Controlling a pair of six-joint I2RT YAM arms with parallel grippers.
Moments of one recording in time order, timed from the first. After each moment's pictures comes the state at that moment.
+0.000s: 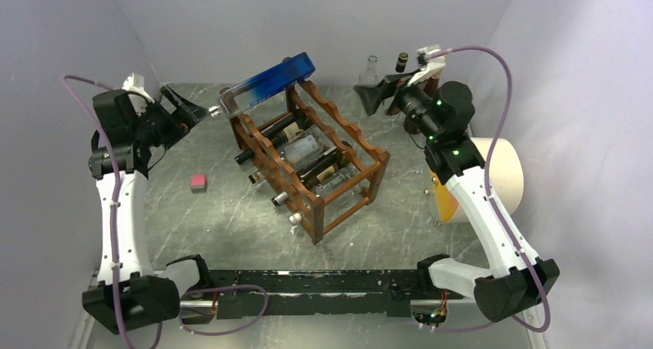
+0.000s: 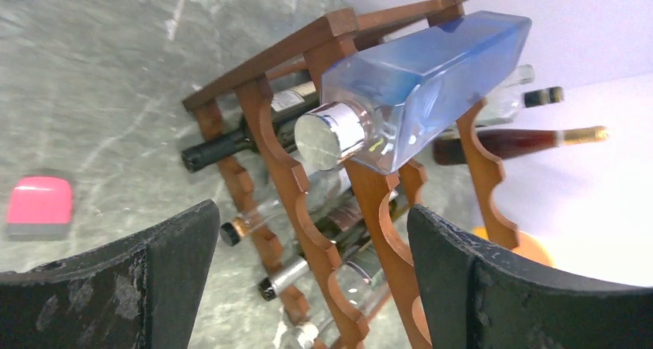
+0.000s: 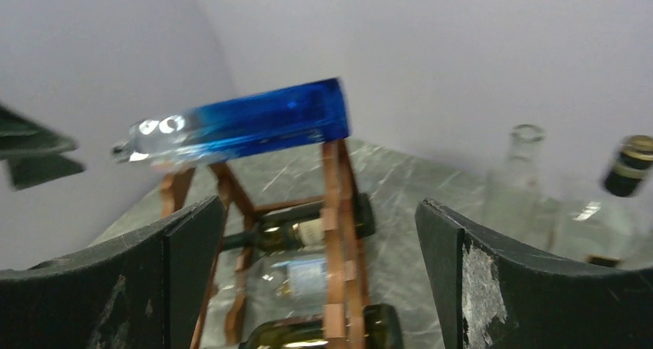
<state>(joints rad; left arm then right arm) 0.21 1.10 1.29 -0.66 0.40 -0.58 0.29 1.15 1.24 0.02 -0.27 0.23</state>
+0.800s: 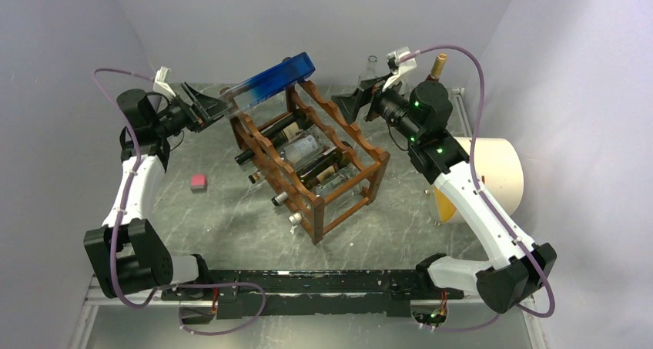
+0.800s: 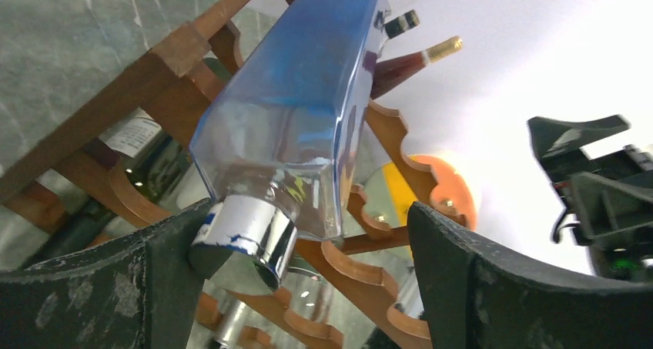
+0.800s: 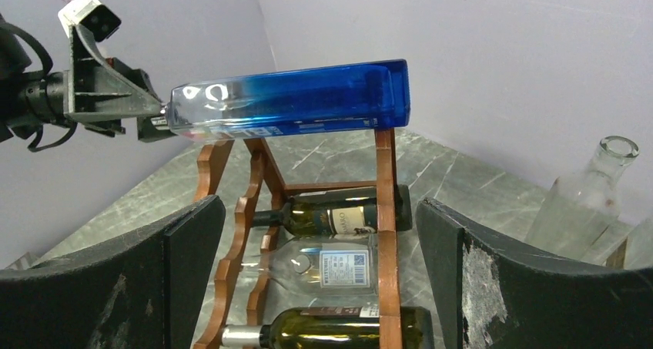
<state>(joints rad) 0.25 1.30 0.98 0.12 0.96 -0.81 0.48 1.21 1.27 -0.01 -0.25 0.16</state>
